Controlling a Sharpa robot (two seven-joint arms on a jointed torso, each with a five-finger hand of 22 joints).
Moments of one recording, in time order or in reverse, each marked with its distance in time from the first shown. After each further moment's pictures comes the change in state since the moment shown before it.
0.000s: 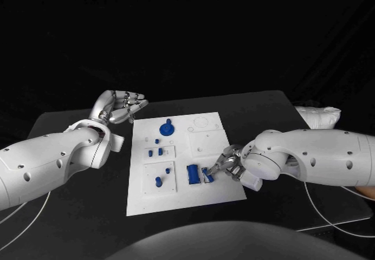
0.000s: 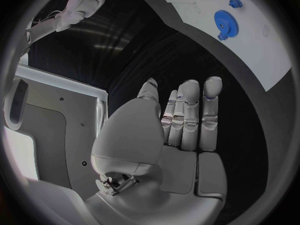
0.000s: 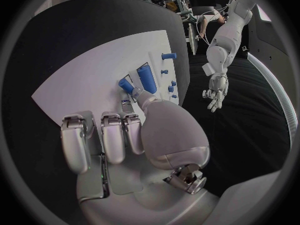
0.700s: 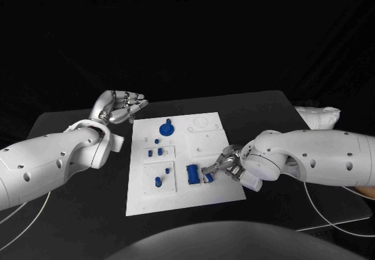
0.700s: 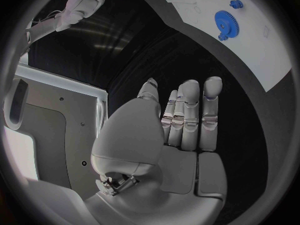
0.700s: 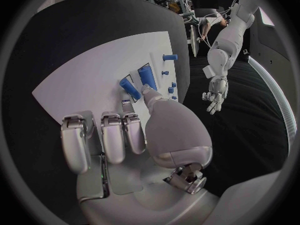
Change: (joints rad) left arm 0.000 0.001 0.000 0.000 0.001 0.000 -0.001; left_hand 0.000 0.000 0.000 0.000 0.000 0.000 0.000 0.000 0.000 0.000 0.000 0.000 0.000 0.000 0.000 0.000 0.000 0.000 0.000 0.000 0.000 0.000; right arm -0.001 -0.001 0.000 0.008 -0.035 0.000 -0.004; right_hand -0.083 -0.044 -0.091 0.050 -0.058 0.010 0.009 -0.016 -0.016 -0.004 0.011 0.000 0.000 0.000 0.000 0.000 0.000 0.000 0.000 0.000 0.000 0.000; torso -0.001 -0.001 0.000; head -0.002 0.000
